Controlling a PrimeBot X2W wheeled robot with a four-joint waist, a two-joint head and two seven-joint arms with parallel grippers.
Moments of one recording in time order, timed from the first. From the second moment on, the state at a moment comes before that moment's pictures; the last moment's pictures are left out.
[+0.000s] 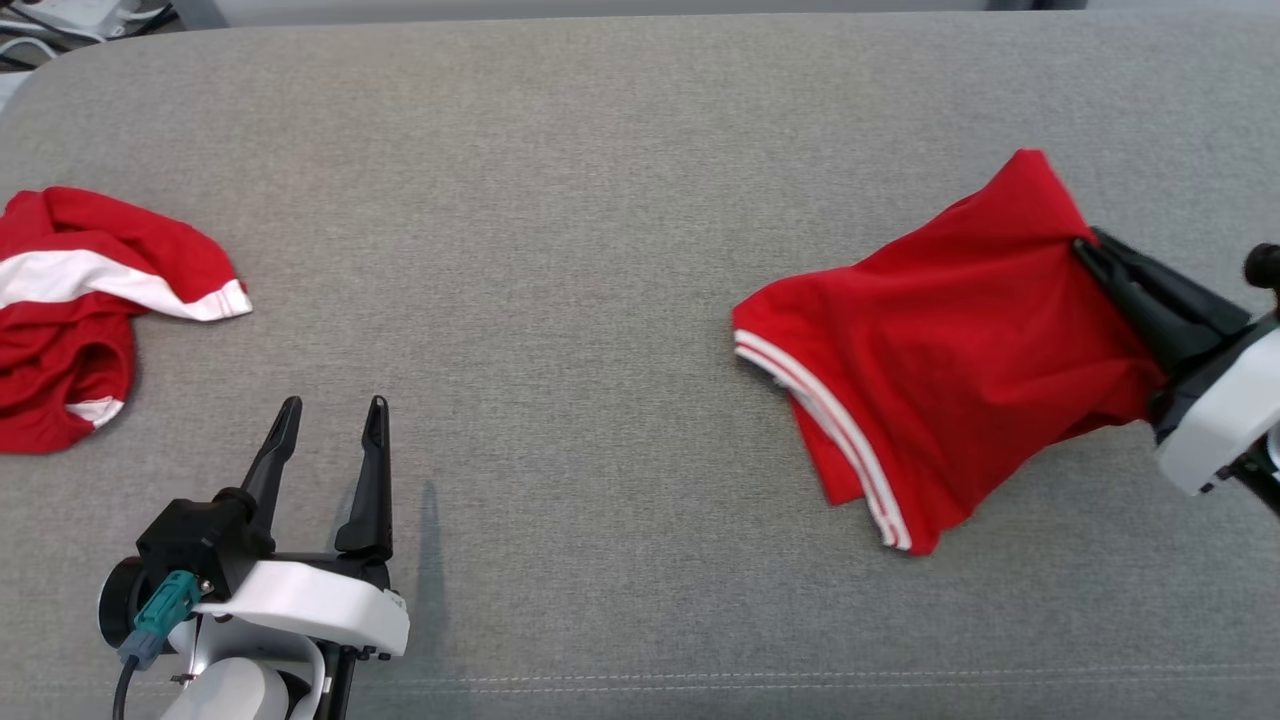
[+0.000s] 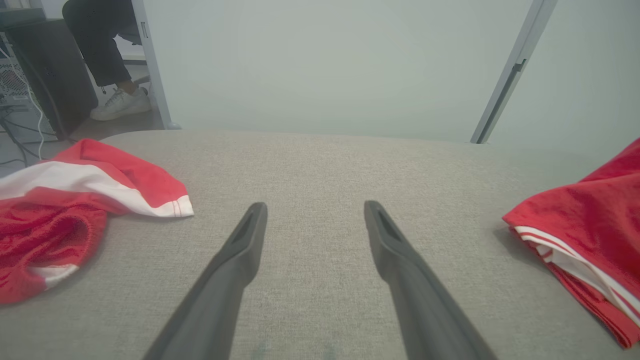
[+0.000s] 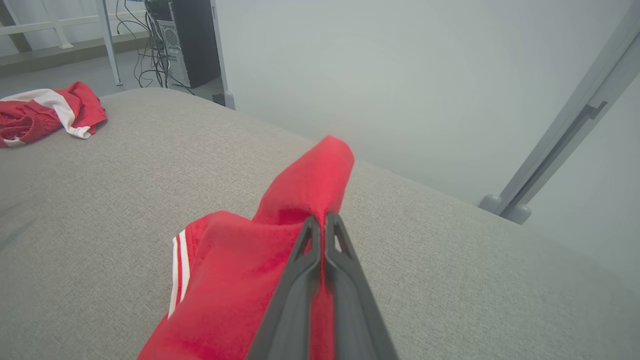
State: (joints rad) left arm -0.17 0.42 -0.47 0.01 -0.66 0.35 -0.24; right arm -0.65 -0.77 0.72 0.19 0.77 0.13 -0.09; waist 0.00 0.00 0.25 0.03
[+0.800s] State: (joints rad) left arm -0.28 0.47 -0.49 -0.04 -0.61 0.34 -0.19; right arm -0.81 -0.84 0.66 0.50 0.69 0.13 -0.14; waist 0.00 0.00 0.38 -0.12
